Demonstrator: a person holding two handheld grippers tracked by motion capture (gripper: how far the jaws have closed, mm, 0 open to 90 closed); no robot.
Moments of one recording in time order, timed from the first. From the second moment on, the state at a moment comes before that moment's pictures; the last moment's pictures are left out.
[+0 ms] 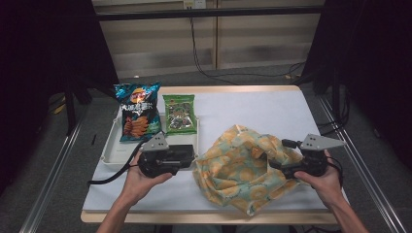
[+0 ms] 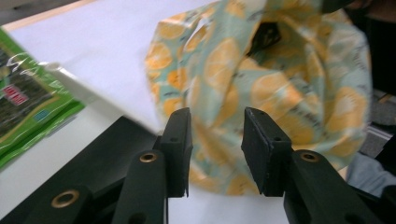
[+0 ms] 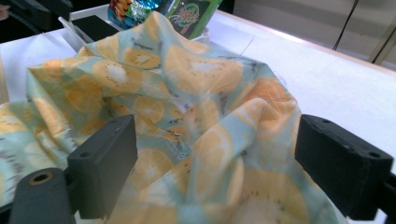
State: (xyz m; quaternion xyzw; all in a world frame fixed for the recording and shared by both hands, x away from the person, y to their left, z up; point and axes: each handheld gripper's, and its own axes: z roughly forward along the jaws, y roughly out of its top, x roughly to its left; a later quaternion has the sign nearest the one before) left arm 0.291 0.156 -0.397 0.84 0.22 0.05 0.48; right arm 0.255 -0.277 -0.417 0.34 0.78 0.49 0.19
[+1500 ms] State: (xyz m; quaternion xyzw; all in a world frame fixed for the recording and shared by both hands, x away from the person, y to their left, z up) left arm 0.291 0.071 -0.431 0.86 0.18 0.02 0.47; right arm 0.256 -0.276 -0.377 0.32 0.77 0.53 0.18
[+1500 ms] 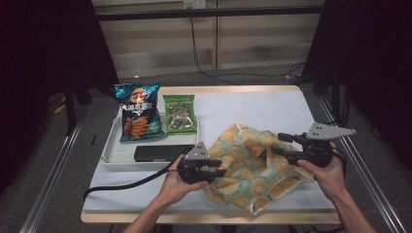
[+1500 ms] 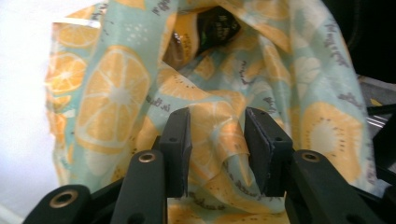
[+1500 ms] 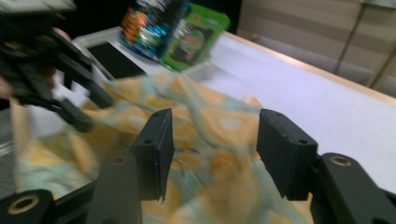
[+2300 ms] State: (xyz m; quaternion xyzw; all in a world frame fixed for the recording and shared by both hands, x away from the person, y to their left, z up) left arm 0.306 0.063 -0.442 0.87 0.18 0.02 0.47; right arm 0.310 -0.246 -0.437 0.33 0.84 0.38 0.19
